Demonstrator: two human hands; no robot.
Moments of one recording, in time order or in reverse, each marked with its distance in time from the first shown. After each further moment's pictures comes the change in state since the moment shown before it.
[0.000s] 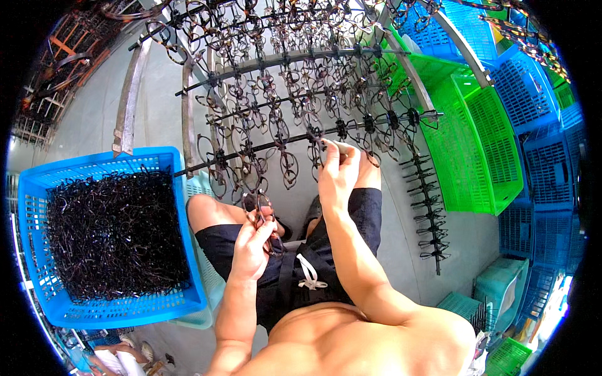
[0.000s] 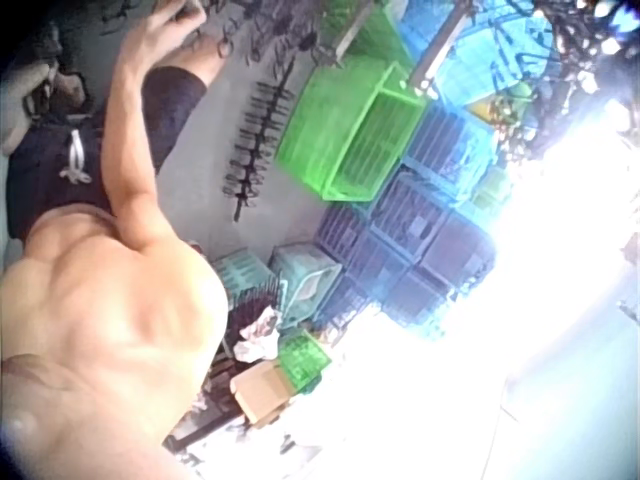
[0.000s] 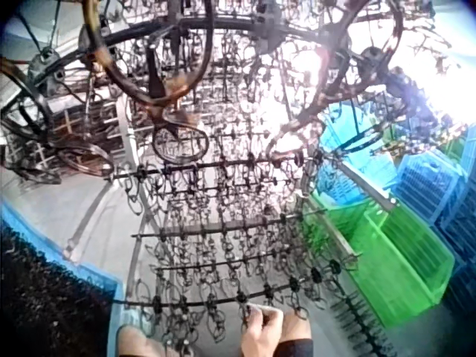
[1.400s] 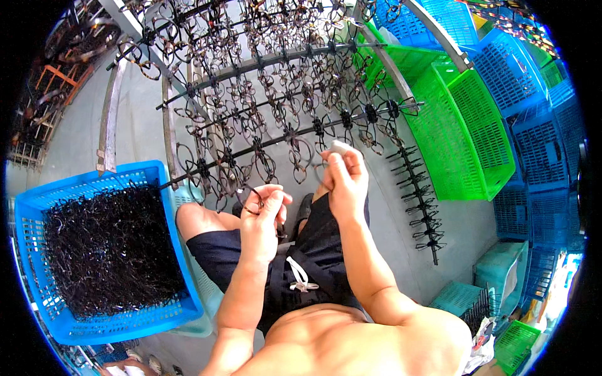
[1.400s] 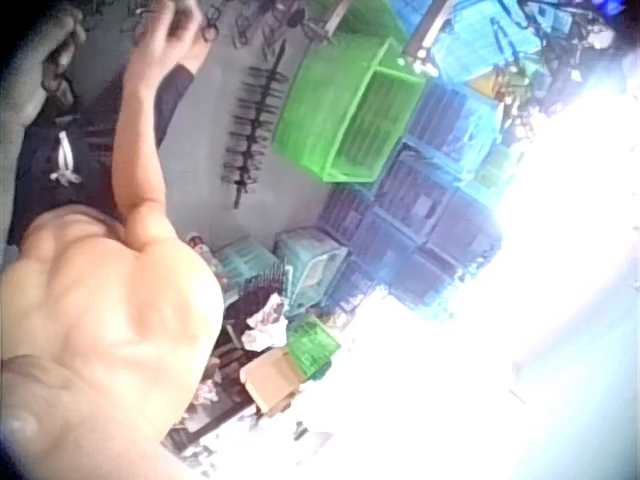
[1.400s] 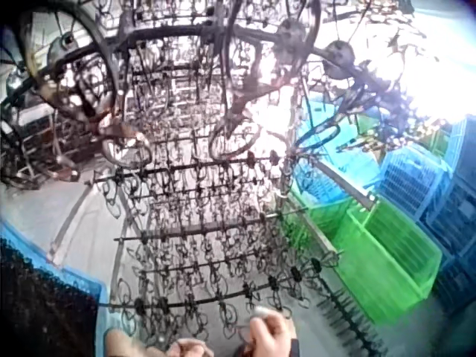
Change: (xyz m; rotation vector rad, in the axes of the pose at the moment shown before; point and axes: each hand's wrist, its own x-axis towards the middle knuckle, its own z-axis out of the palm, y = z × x) left_hand 0.036 -0.006 0.064 0.053 -0.093 0.110; right_hand 0.006 -0.025 -0.060 0.342 -0.231 0.052
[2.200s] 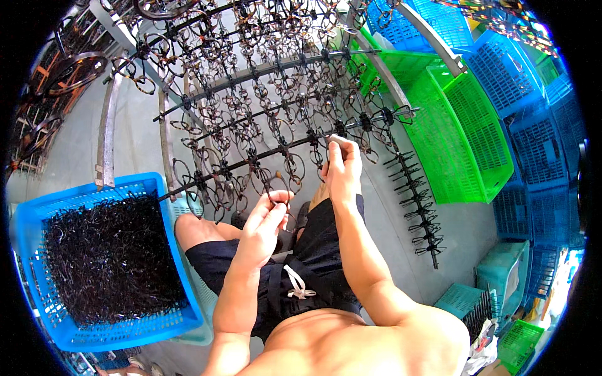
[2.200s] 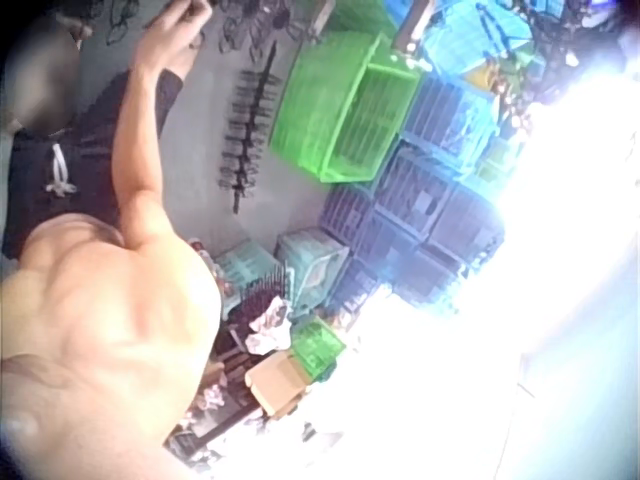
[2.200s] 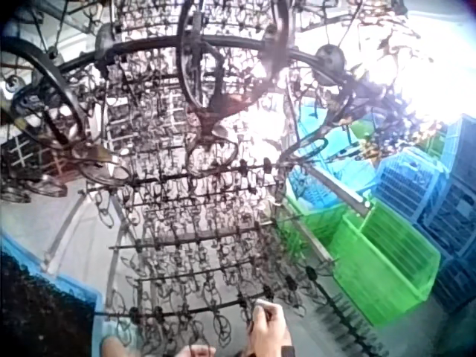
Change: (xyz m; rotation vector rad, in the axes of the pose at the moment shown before) left_hand 0.009 0.007 -0.001 0.077 -0.198 -0.166; right_hand 0.047 0.015 -0.007 -0.318 0.167 -0.023
